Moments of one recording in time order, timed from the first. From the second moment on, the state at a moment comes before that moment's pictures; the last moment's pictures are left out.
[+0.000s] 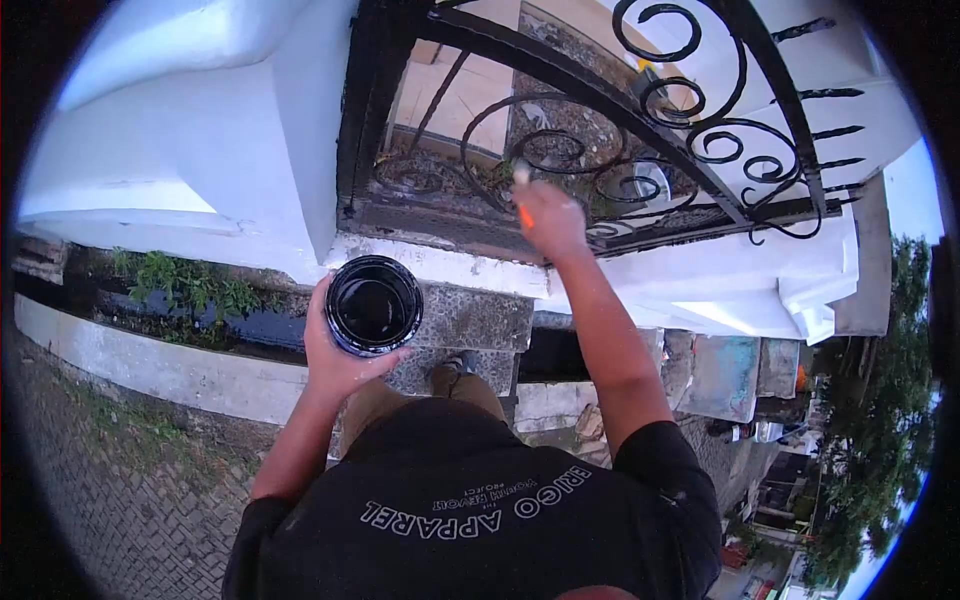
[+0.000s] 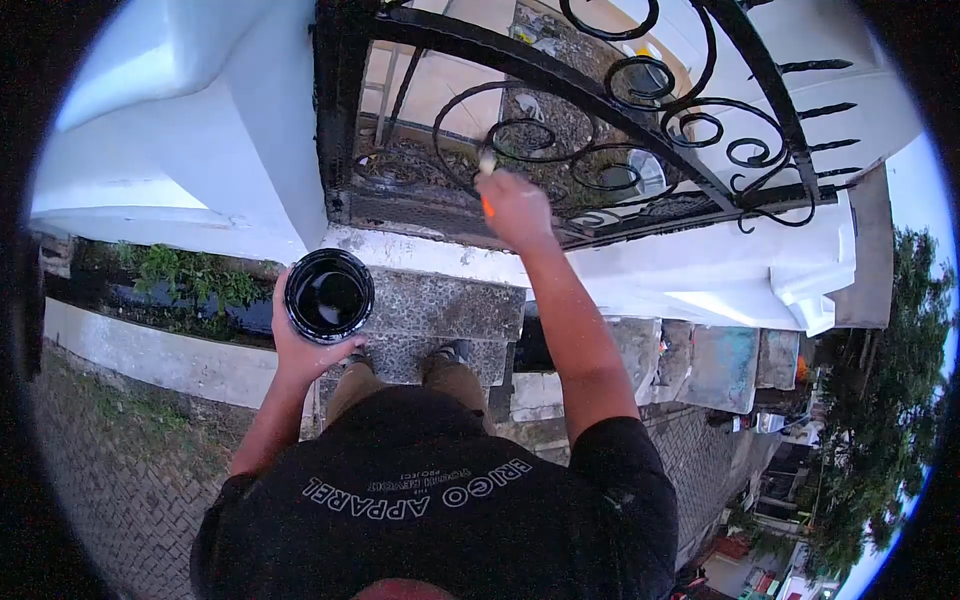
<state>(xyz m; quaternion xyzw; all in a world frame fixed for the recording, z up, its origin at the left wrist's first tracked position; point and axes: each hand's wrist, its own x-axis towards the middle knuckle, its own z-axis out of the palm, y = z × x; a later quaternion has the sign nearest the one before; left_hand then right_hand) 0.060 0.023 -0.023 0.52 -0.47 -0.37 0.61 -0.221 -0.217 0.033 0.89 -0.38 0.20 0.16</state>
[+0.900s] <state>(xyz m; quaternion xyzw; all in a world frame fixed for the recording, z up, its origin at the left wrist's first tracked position) -0.097 0.017 0.018 0.56 -0.45 -0.27 0.65 -0.420 -0.127 -0.050 0.73 -0.54 0.37 -0.17</state>
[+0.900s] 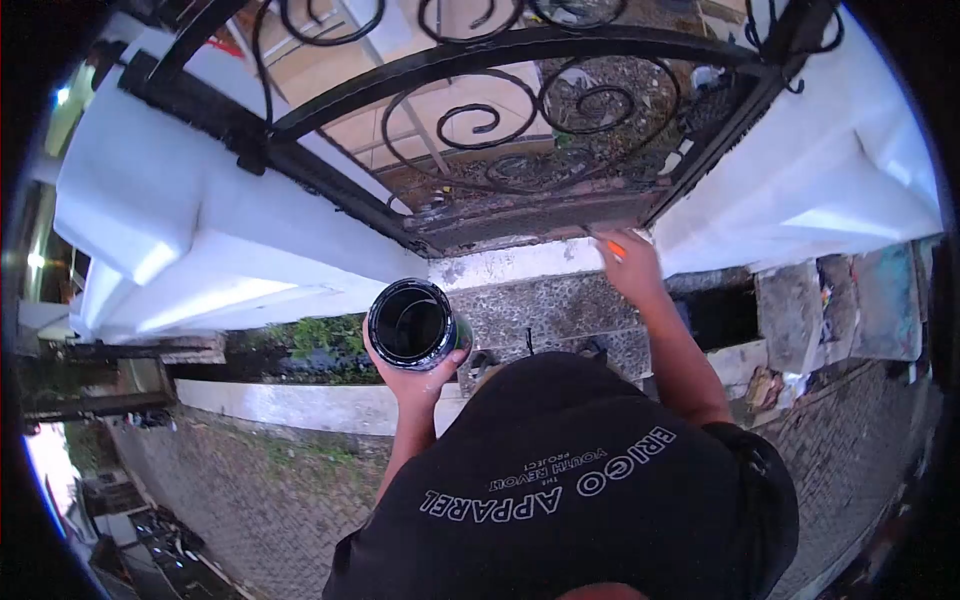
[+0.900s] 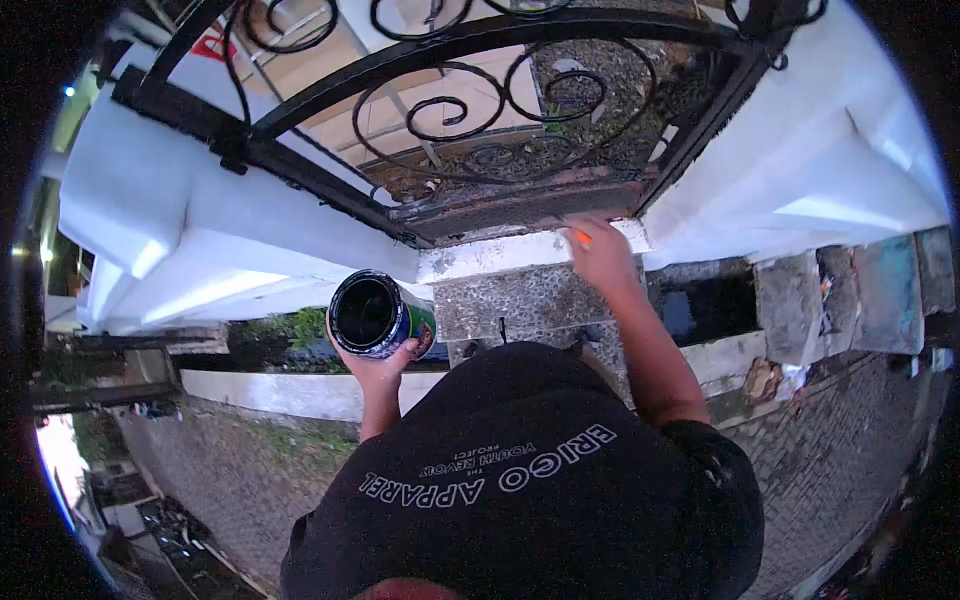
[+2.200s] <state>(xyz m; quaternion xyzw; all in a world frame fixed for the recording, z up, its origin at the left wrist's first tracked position) -0.127 -0.078 0.061 0.31 -0.83 0.01 0.47 -0.346 -0.061 0.144 0.68 -0.44 0.51 -0.29</state>
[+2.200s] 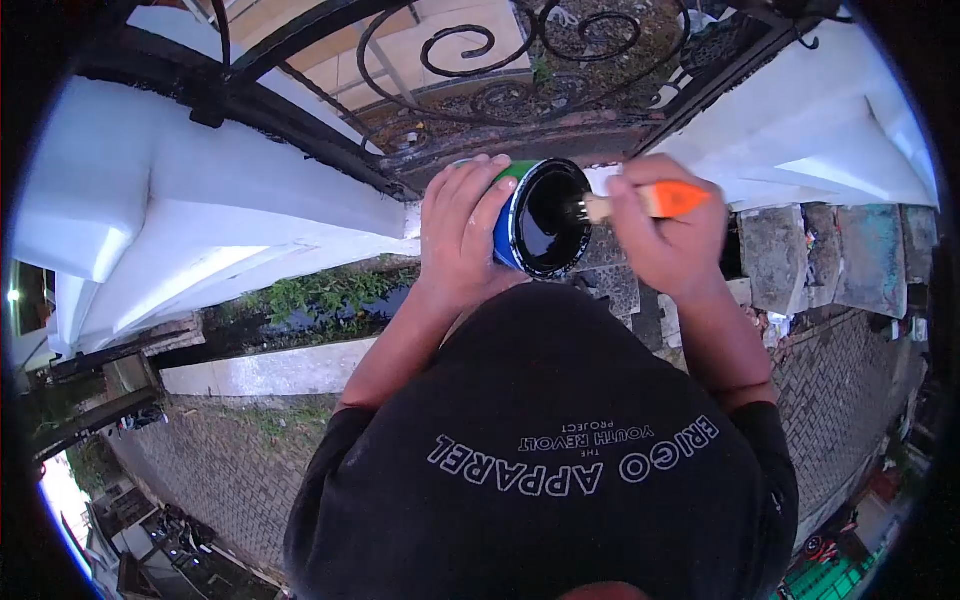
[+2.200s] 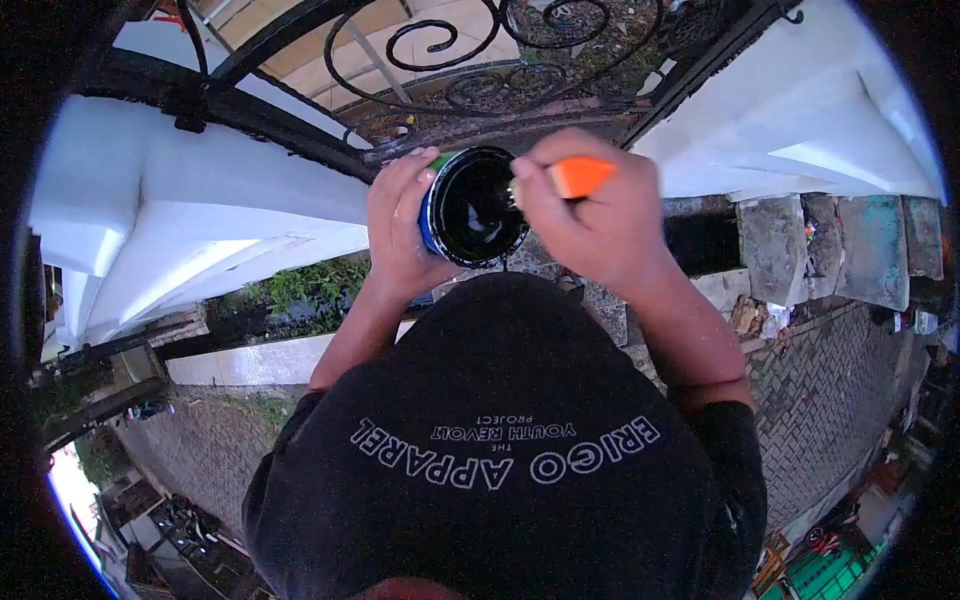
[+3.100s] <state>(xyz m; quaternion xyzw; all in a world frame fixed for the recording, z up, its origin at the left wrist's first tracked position) -0.221 -0.059 0.030 0.53 -0.67 -0.15 0.49 -0.516 -0.089 0.152 0.82 -0.31 0.32 -0.36</state>
